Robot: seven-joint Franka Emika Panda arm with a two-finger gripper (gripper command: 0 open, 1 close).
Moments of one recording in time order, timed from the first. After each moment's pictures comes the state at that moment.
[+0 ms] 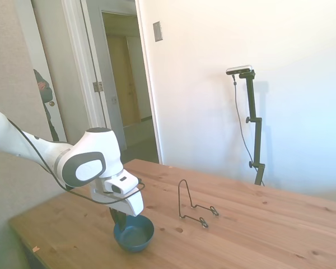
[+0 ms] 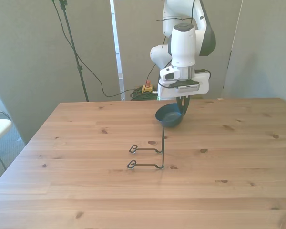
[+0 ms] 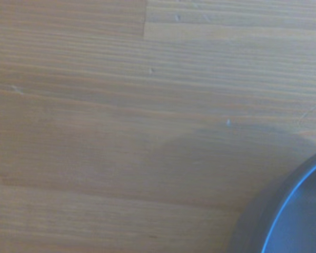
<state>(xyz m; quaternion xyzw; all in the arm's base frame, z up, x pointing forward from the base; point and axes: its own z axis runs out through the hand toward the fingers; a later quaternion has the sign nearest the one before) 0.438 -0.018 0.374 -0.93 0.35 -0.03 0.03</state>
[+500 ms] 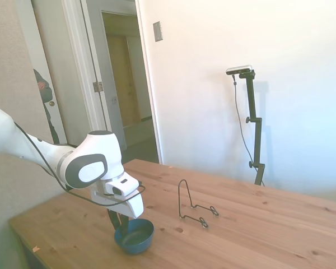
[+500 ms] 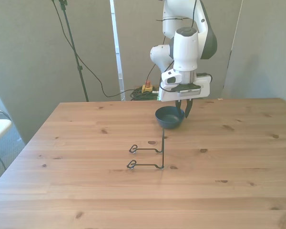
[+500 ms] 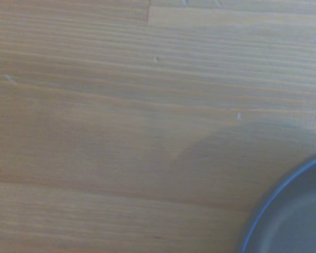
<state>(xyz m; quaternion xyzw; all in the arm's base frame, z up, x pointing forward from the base) 0.440 -0.015 0.365 -0.94 0.35 -0.02 0.02</state>
